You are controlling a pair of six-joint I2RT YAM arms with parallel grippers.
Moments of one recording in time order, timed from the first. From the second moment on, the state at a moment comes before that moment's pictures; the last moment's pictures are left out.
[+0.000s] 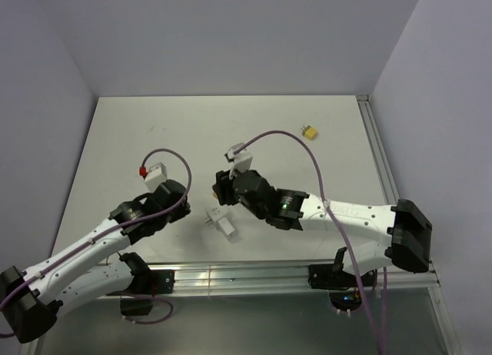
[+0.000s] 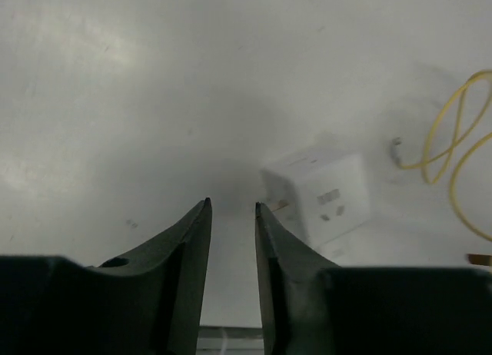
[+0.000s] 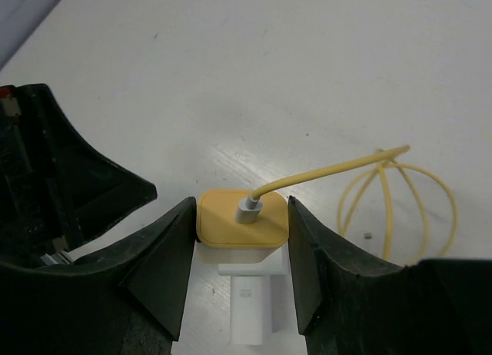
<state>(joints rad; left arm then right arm) -0.79 0.85 0.71 -0.69 -0.47 -1.06 1.13 1.33 0.98 -0.06 0.44 0.44</state>
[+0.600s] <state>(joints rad) -0.45 0.84 0.49 -0.58 -0.15 -1.06 1.32 1.59 0.86 0.35 0.77 0.26</state>
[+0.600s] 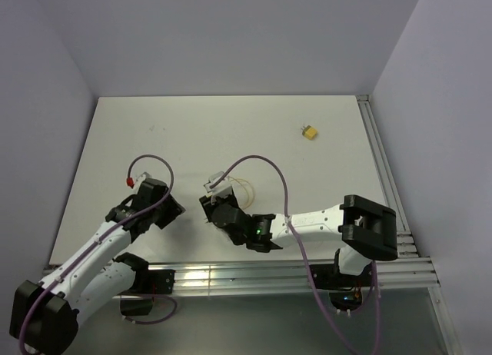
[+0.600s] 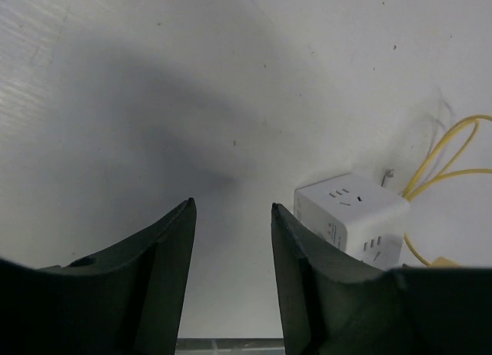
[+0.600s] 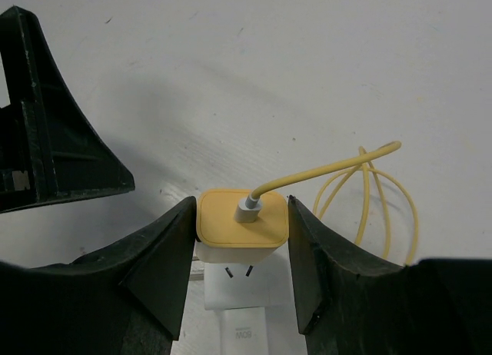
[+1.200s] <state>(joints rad) -0.37 0.95 0.47 -0.34 0.10 -1.01 1.34 1.62 0.81 0.44 0.80 0.22</state>
